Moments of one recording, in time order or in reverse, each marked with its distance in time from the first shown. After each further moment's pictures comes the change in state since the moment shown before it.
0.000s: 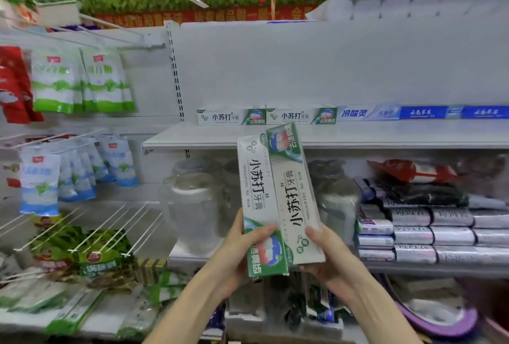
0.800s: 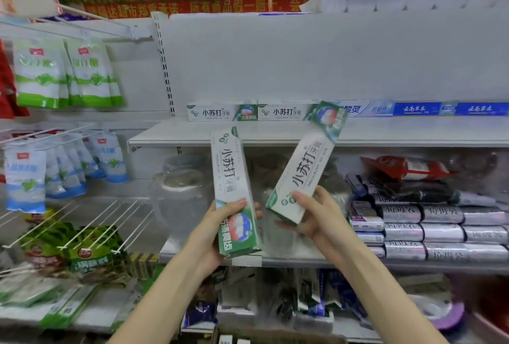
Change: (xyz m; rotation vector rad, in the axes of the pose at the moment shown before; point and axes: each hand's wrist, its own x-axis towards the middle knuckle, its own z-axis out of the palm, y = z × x) left_hand 0.016 0.027 0.002 -0.197 0.186 -0.040; right_hand 0.021 -0.048 0.003 0.084 0.150 -0.160
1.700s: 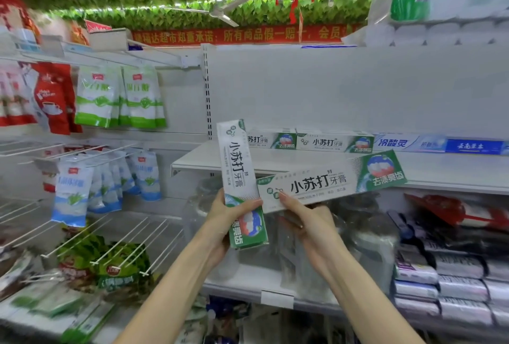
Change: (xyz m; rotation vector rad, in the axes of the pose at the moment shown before) left_hand 0.025 0.079 -0.029 0.102 0.124 0.287; right_hand 0.057 0.013 0.103 0.071 0.015 -0.067
